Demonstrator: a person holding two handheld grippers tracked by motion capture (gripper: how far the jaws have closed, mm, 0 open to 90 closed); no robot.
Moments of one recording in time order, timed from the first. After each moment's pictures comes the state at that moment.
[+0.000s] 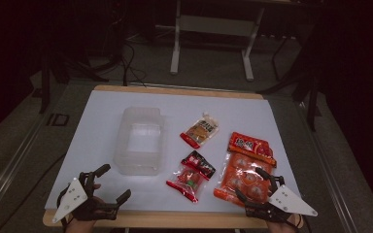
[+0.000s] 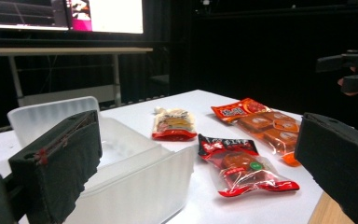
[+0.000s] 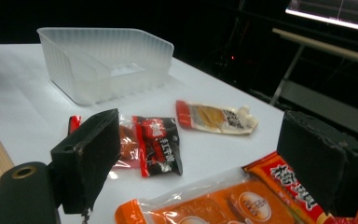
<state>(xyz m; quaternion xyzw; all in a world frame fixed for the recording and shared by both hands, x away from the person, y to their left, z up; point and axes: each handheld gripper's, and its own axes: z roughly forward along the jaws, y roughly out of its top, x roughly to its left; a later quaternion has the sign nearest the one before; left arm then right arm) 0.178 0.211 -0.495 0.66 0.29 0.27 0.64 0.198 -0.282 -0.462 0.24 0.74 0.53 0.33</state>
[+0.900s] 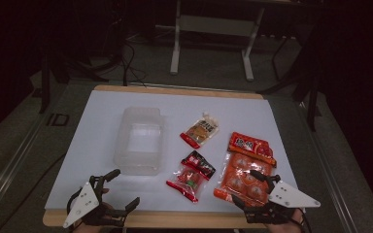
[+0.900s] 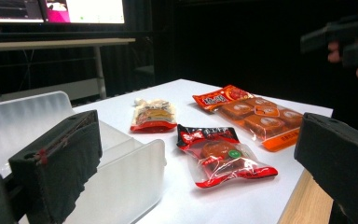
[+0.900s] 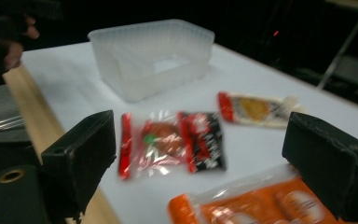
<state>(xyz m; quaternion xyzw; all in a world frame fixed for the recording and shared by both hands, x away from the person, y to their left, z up) 0.172 0.192 -0.498 0.68 0.26 0.26 0.63 0.193 -0.273 -0.432 0.25 0.78 0.53 0.24</state>
